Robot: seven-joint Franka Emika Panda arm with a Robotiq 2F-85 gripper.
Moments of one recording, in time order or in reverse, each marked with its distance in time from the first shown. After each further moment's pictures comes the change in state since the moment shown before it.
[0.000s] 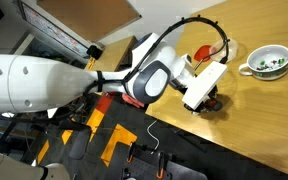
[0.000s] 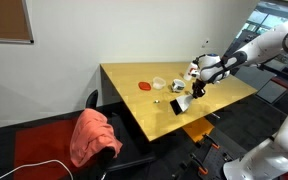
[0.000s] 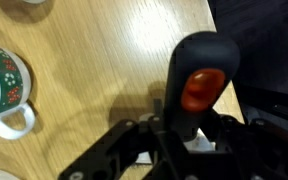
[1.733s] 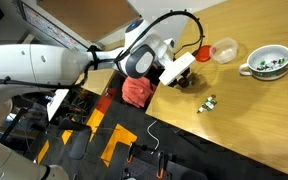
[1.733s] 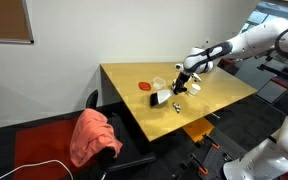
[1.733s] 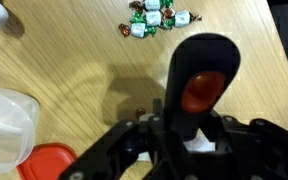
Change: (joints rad) arm 0.088 0.073 0.147 0.161 0.357 -0.109 0.155
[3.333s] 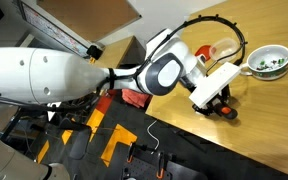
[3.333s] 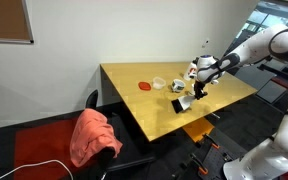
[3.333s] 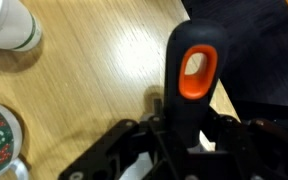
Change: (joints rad) arm -0.090 0.035 -0.163 -0.034 -0.455 -0.027 0.009
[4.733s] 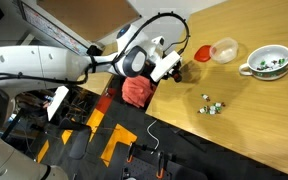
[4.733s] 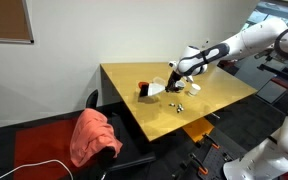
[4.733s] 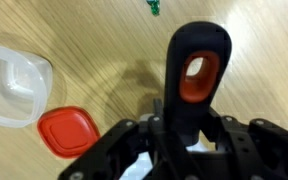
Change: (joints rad) arm 0.125 -0.013 0.237 0.036 0.395 0.184 0.227
